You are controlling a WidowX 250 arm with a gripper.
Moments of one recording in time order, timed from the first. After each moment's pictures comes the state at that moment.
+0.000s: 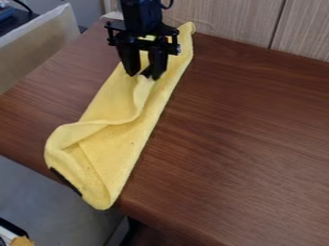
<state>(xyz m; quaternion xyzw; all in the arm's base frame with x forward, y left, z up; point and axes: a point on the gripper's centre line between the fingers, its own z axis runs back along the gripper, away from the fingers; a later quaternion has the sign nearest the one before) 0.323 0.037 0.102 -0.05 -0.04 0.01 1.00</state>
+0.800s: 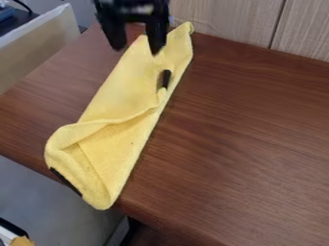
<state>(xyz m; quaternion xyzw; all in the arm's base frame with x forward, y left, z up) 0.325 0.051 0.147 -0.06 -0.08 0.03 0.99</state>
